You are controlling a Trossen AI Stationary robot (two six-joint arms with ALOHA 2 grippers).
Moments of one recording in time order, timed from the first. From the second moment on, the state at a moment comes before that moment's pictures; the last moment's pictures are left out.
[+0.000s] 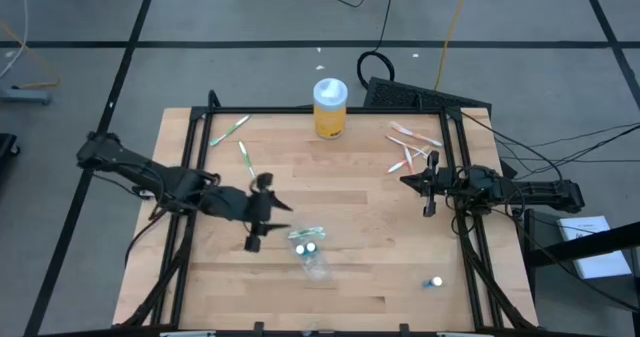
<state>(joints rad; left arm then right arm) -0.37 1.20 1.05 -0.38 -0.26 0.02 -0.02 0.06 0.02 0.07 0.13 -0.05</state>
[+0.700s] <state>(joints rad) -0.04 0.78 0.45 -0.12 -0.99 -0.47 -0.02 0.06 0.02 0.07 0.13 -0.05</state>
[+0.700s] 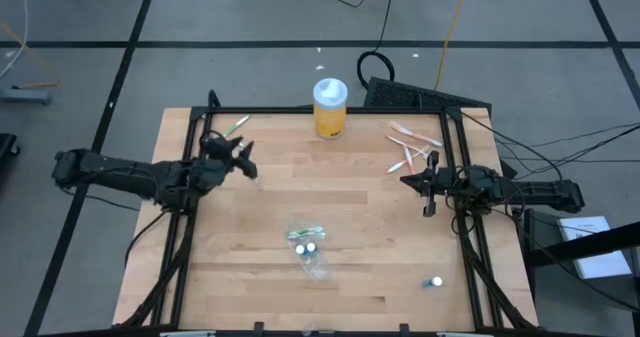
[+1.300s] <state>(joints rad) 0.66 1.08 0.44 -0.20 -0.52 -0.69 -0.02 0.06 0.02 0.07 0.13 -0.05</state>
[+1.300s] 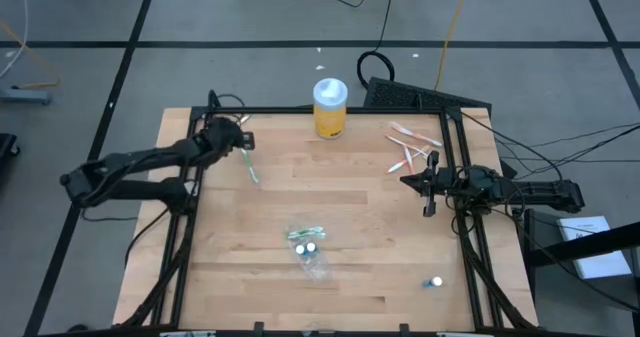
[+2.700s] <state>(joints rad) 0.89 1.59 0.79 -0.70 -0.45 -0.67 -0.02 0.06 0.02 0.07 0.13 -0.05</state>
